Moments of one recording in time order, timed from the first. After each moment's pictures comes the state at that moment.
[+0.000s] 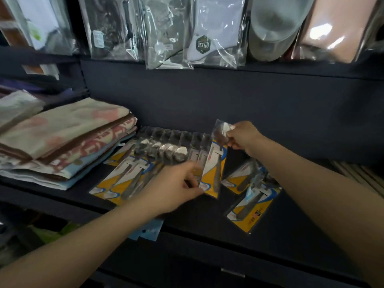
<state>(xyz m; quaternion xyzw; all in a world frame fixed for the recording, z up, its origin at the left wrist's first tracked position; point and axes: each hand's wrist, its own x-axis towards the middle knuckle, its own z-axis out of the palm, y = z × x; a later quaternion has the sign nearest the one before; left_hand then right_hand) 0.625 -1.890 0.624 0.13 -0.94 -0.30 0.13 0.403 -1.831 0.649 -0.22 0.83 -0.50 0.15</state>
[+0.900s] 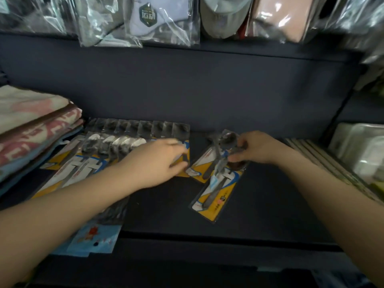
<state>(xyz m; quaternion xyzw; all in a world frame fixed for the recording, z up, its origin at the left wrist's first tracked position) 0.565 -1.897 0.634 -0.04 -0.99 -0.04 0.13 0.402 -1.705 0.642 -0.32 0.94 -0.11 0.06</state>
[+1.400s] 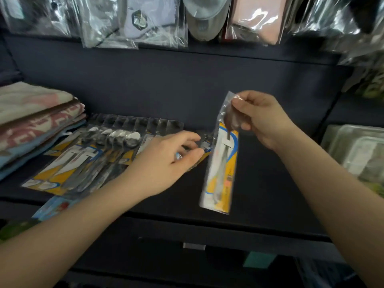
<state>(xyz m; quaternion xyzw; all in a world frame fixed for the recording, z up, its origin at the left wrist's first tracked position) 0.595 -1.820 0.644 0.01 -0.91 -0.32 0.26 0.425 -1.686 0.686 -0.33 0.68 -0.66 0.08</state>
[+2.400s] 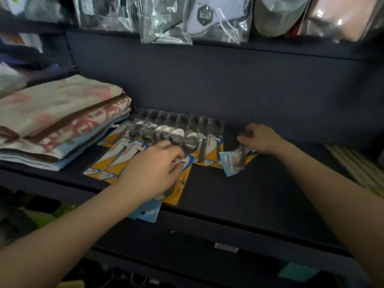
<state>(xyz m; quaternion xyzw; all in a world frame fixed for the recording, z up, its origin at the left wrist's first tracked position) 0.648 -1.900 0.621 0.15 -0.96 -0.11 0.21 0.387 -1.773 0.618 -0.29 0.95 -0.12 0.03</state>
